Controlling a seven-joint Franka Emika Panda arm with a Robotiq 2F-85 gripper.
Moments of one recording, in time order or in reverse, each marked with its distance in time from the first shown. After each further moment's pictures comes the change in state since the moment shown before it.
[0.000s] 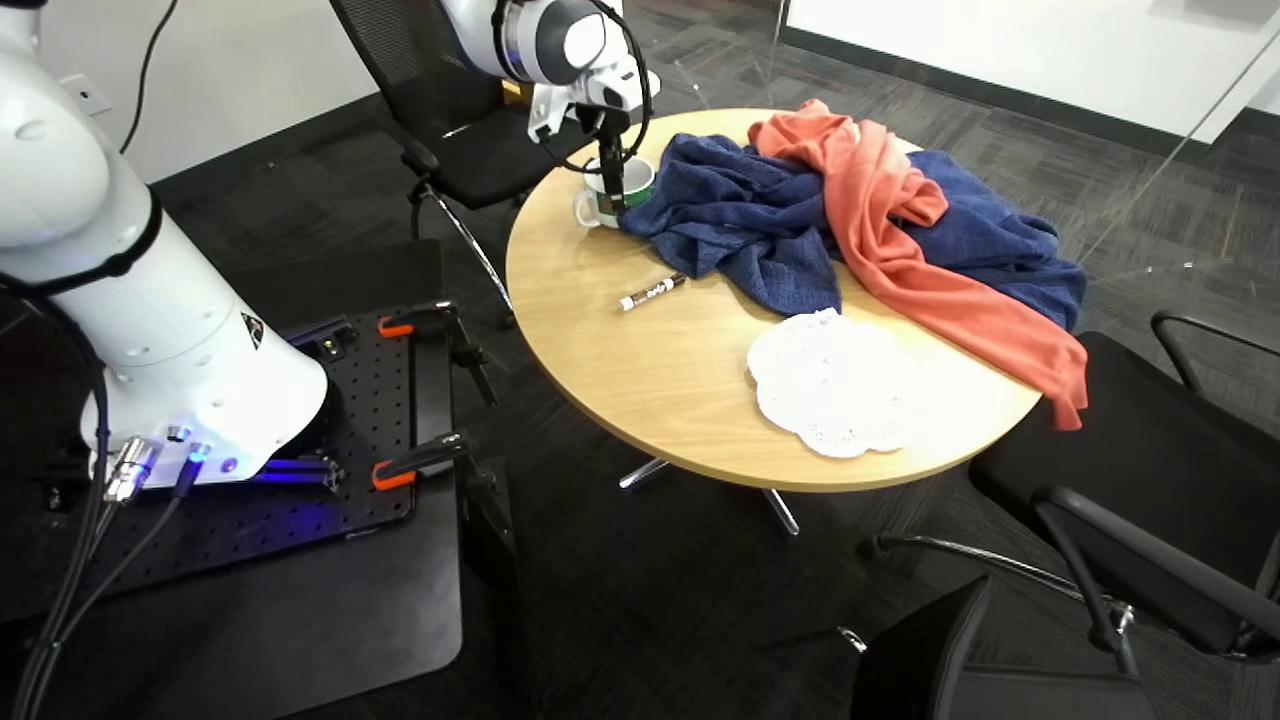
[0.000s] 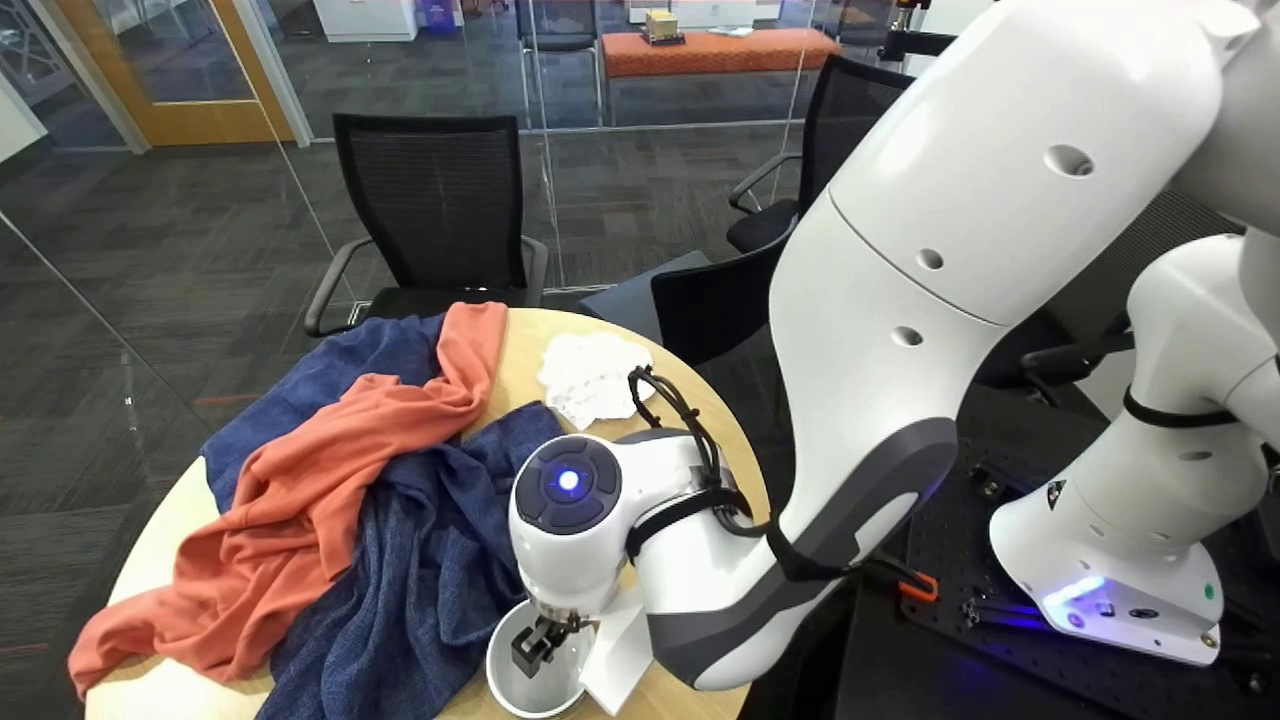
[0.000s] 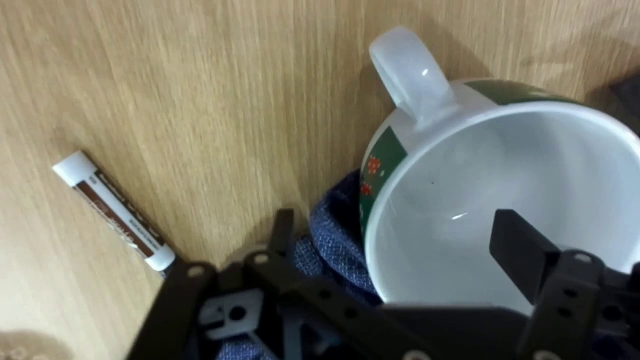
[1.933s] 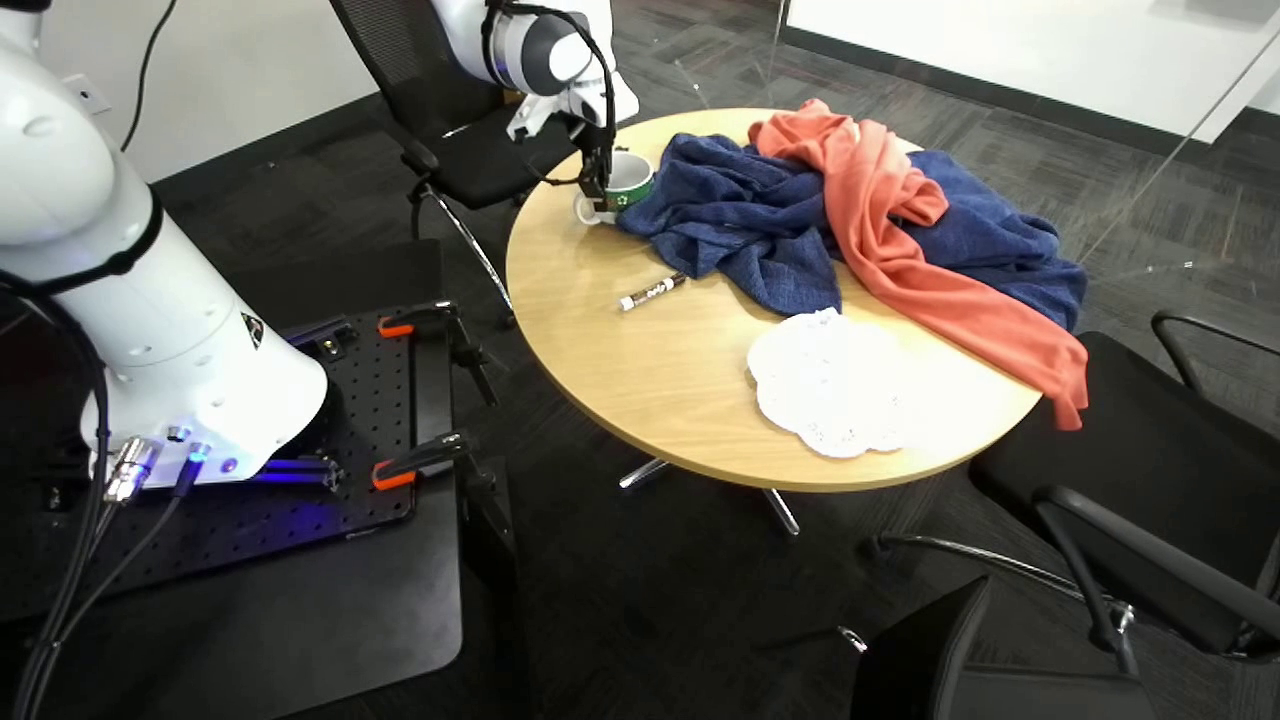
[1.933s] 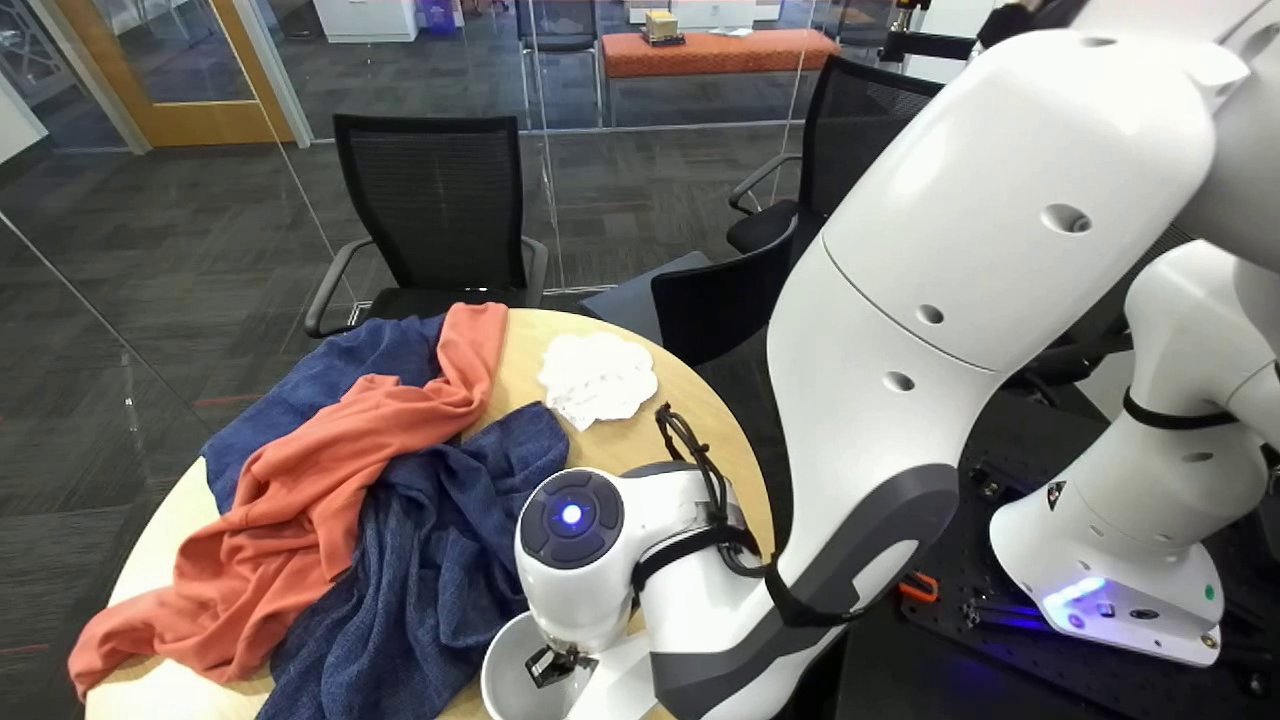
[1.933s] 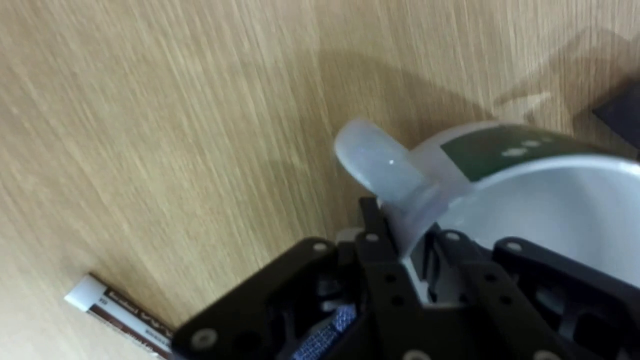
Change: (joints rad) arm 0.031 0.035 0.014 0.002 0.103 -0.005 0.166
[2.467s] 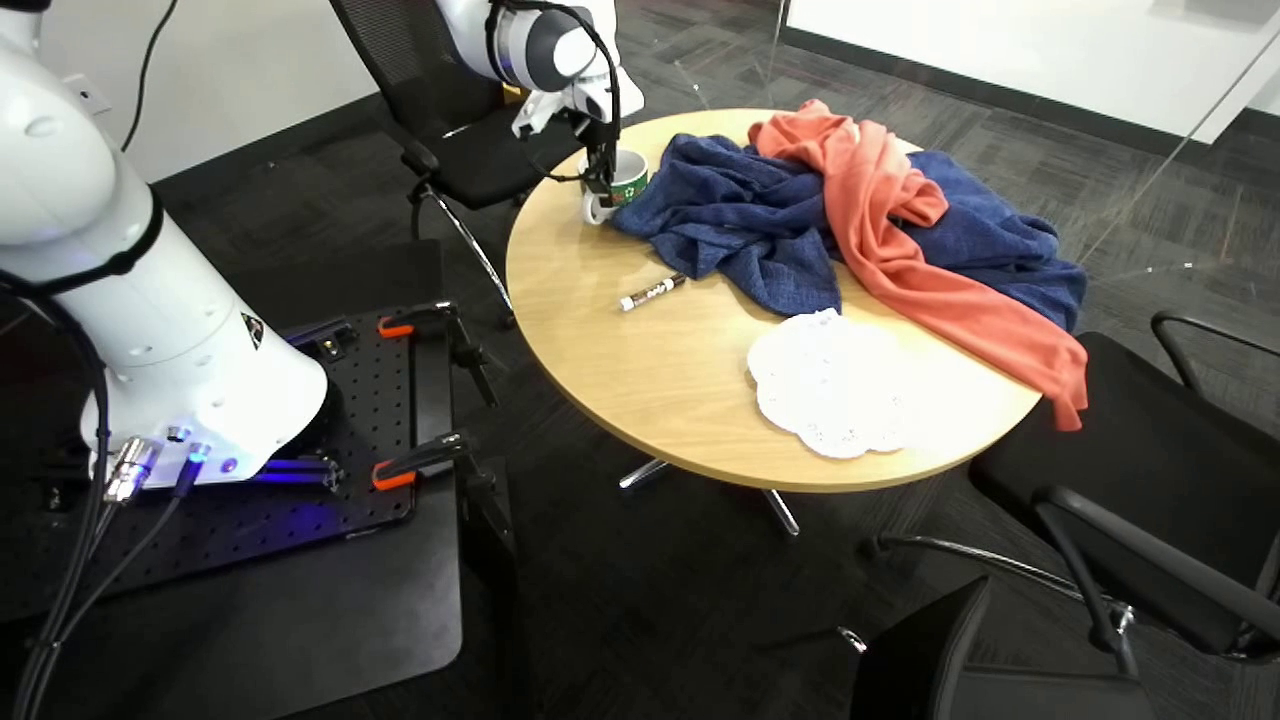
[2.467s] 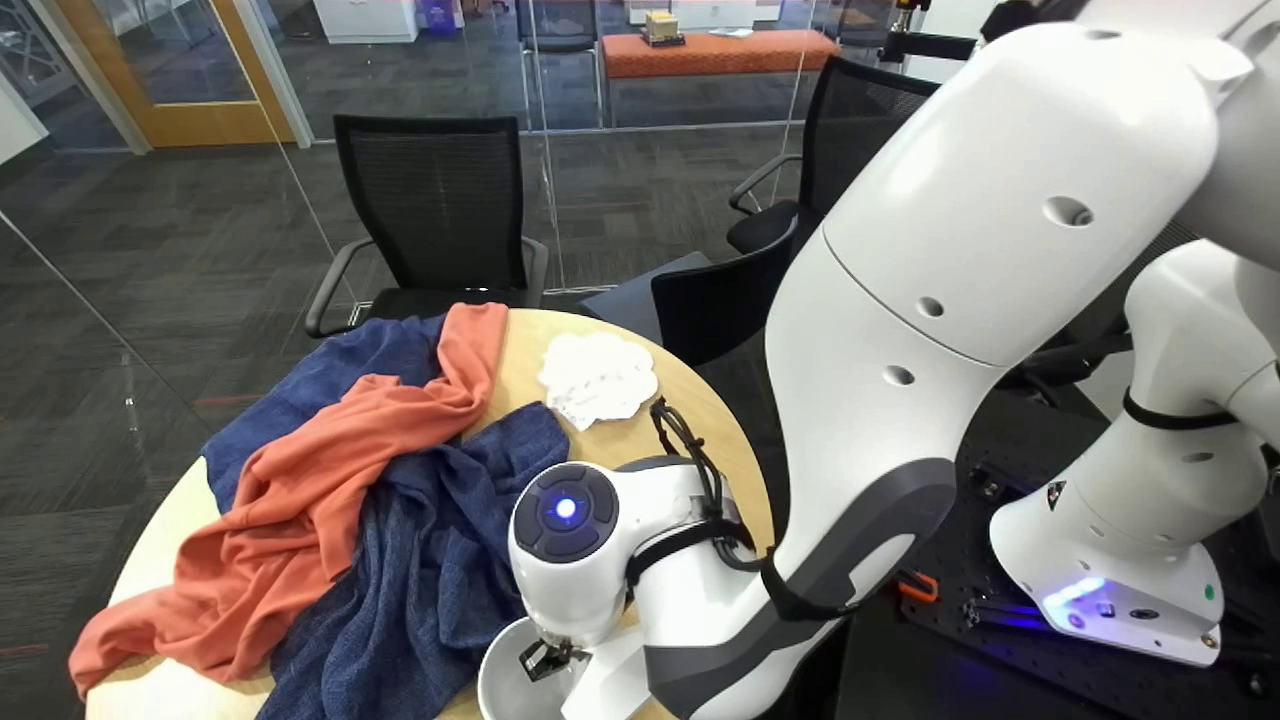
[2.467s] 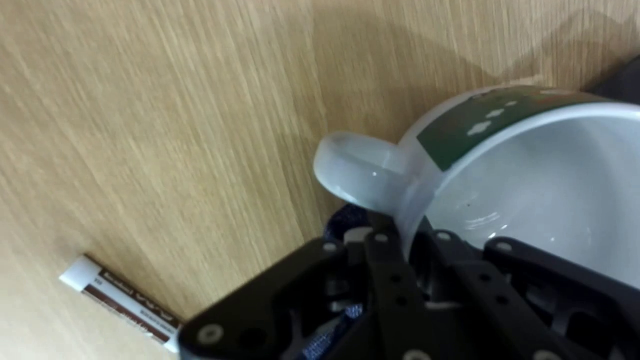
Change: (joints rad) arm 0.003 -0.005 -0.011 0.011 -0.012 -0.005 -0.002
